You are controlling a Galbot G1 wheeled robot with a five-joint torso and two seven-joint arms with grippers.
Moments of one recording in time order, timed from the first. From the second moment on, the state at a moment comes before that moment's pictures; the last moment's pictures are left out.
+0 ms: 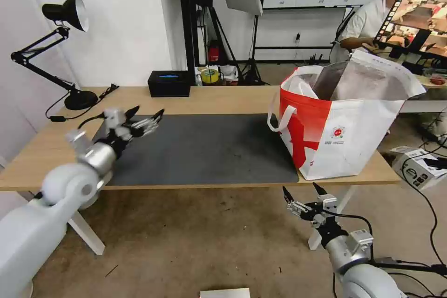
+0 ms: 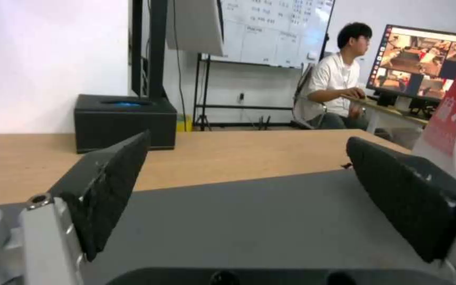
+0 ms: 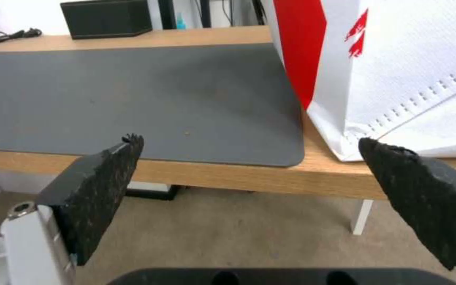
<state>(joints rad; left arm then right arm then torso) 1.05 -0.69 -0.39 -1.88 -1.01 0.06 0.06 -1.57 0.84 0.31 2.06 0.59 0.13 0.25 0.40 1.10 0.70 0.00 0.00</state>
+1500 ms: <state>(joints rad) 1.57 -0.92 -0.74 -1.82 -0.72 -0.24 0.32 -1.57 0.84 0.31 2.06 0.59 0.13 0.25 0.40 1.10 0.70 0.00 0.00</state>
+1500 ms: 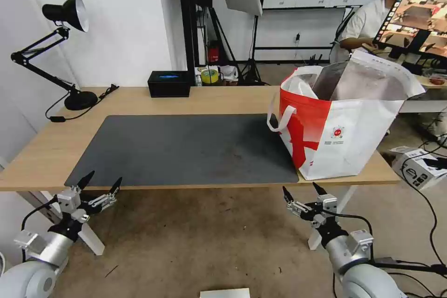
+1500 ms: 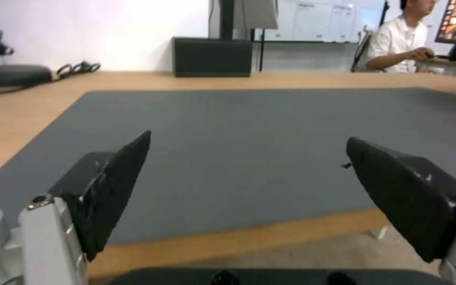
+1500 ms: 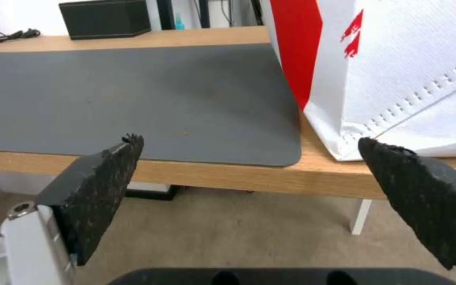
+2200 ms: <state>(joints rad) 1.67 -0.97 -0.80 -1.77 -0.73 -0.28 0.34 -1.57 0.84 0.31 2.06 0.59 0.13 0.25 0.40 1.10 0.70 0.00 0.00</state>
